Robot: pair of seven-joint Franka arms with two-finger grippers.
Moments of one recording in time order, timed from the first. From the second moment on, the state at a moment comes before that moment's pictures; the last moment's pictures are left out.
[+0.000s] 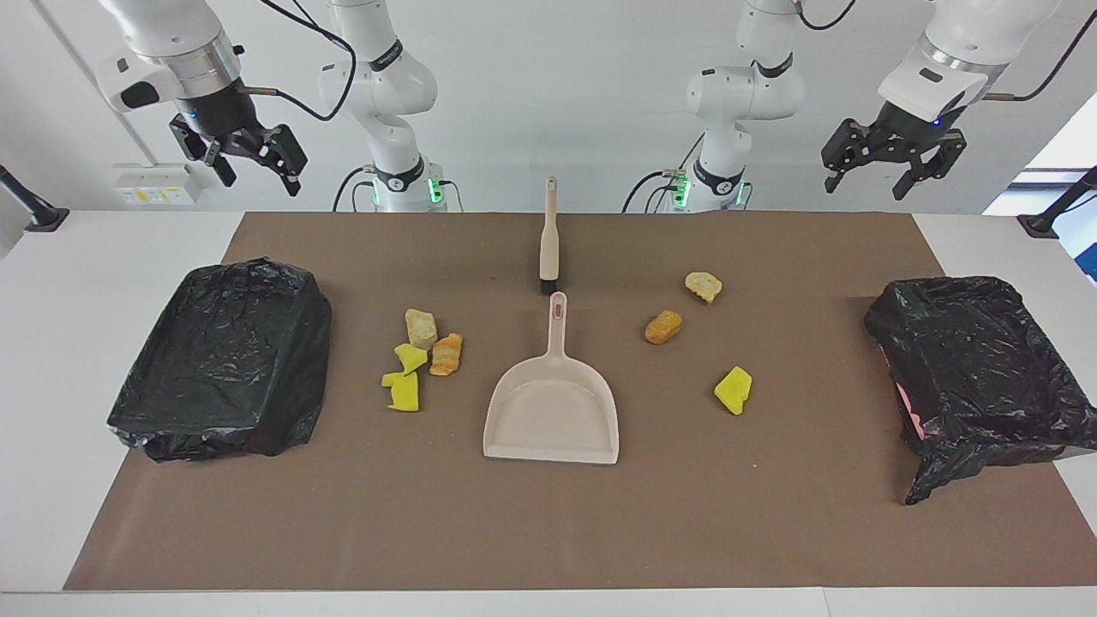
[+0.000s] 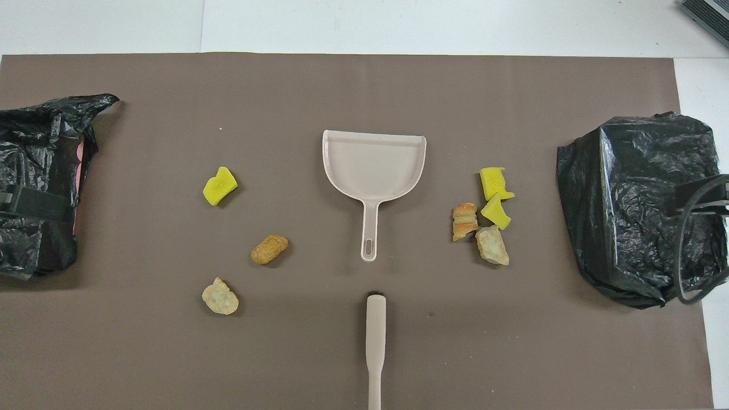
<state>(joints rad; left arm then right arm) -0.10 -0.04 0.00 -1.46 -0.01 1.39 0.10 0.00 -0.06 -0.03 -1.51 -0.02 1.40 0.15</state>
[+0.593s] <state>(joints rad) -0.10 -0.04 0.00 -1.46 -0.01 1.39 0.10 0.00 -0.06 -0.04 -1.51 -0.02 1.40 0.15</state>
